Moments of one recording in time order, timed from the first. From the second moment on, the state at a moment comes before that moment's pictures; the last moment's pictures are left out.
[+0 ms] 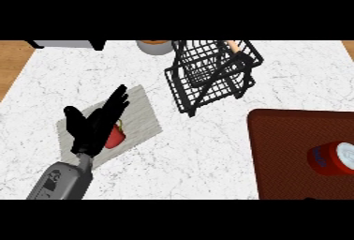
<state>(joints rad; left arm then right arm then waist) -0.23 0.27 -0.28 -1.45 0.32 0.12 0.18 0.40 -0.43 0.16 -2.14 0.97 -0.33 1.08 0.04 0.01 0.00</state>
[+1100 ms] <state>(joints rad) -0.17 0.22 -0.20 -1.46 0.25 0.07 0.18 0.21 -0.15 0.09 -1.88 1.23 -0.25 1.02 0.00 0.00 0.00</state>
